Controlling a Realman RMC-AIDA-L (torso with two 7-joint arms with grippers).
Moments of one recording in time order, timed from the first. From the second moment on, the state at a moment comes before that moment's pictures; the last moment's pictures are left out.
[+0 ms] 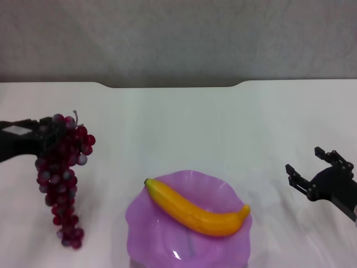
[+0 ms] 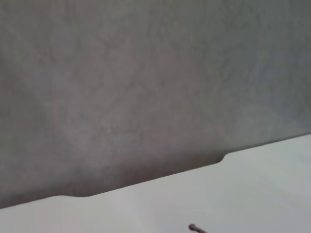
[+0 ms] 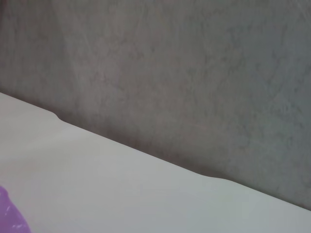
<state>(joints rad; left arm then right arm) 0.00 -2.03 1.33 1.51 -1.29 -0.87 1.02 0.34 2.01 1.18 0.32 0.05 0.87 -2.98</state>
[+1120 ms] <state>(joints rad) -0.09 -2.04 1.32 2.03 -1.26 -1.40 0.83 0.34 2.01 1.18 0.31 0.05 0.86 -2.98</state>
